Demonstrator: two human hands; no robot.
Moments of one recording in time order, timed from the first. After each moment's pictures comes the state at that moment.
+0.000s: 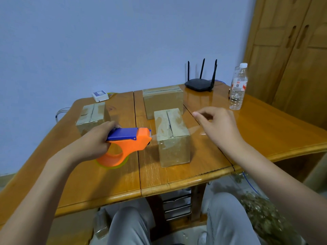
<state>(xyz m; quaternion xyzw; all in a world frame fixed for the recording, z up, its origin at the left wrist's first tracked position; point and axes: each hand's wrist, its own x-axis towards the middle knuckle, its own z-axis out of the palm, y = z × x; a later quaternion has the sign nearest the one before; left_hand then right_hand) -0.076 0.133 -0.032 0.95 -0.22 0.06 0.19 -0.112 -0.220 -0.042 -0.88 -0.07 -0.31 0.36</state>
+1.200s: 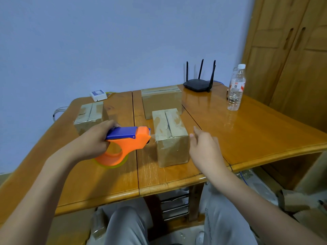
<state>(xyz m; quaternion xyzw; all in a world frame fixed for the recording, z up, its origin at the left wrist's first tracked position) -0.079 0.127 -0.029 0.95 -0.22 0.06 0.20 -0.152 -0.169 -0.063 -0.92 0.08 -0.15 0.36</state>
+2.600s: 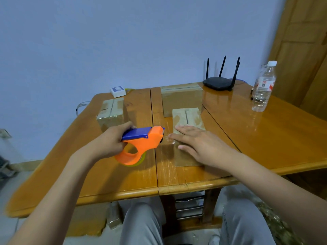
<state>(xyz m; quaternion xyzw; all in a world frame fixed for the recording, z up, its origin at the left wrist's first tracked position) -0.073 0.149 -0.046 0.96 -0.20 0.04 0.21 -0.090 -0.162 -0.077 -0.94 -0.32 -0.11 0.06</state>
